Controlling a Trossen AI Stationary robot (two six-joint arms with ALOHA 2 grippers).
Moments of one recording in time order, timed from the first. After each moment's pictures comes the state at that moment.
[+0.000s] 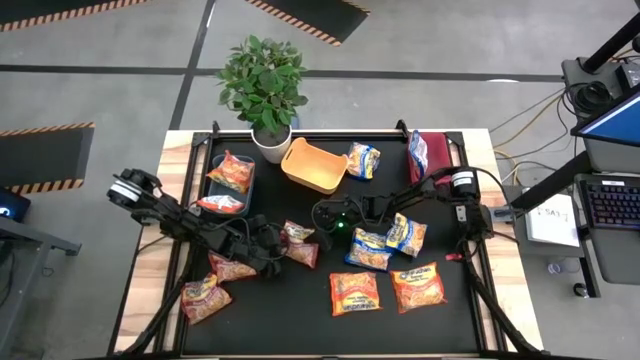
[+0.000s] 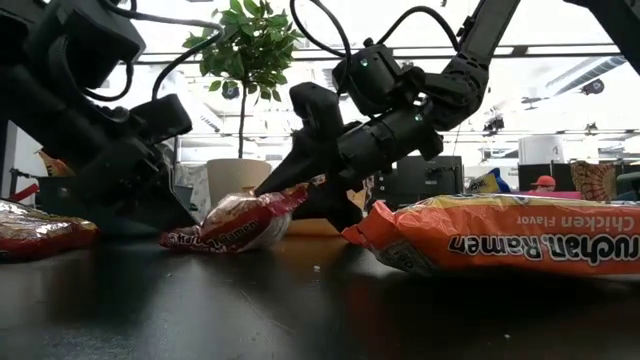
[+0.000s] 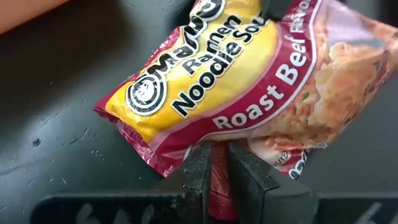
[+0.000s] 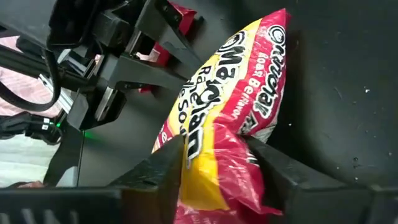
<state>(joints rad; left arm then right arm) -0.40 1.57 0.44 0.26 -0.58 -0.56 -0.06 2.06 1.03 0.56 -0.32 0.76</state>
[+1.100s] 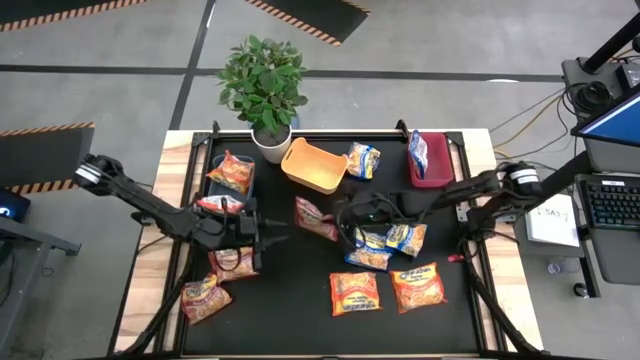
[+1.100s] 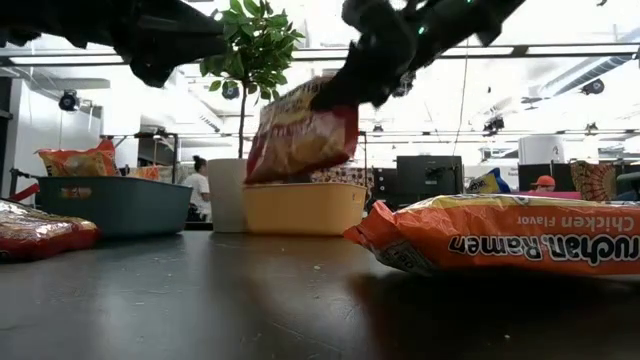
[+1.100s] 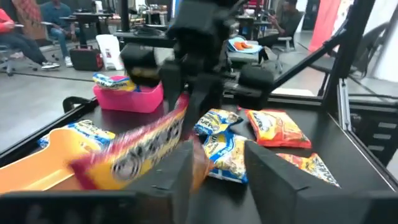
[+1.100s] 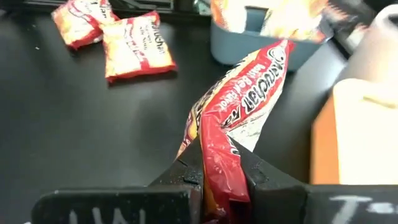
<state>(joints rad) -0.44 1.08 0.40 0.57 -0.61 -0.13 0.07 1.60 1.00 0.12 0.13 -0.04</state>
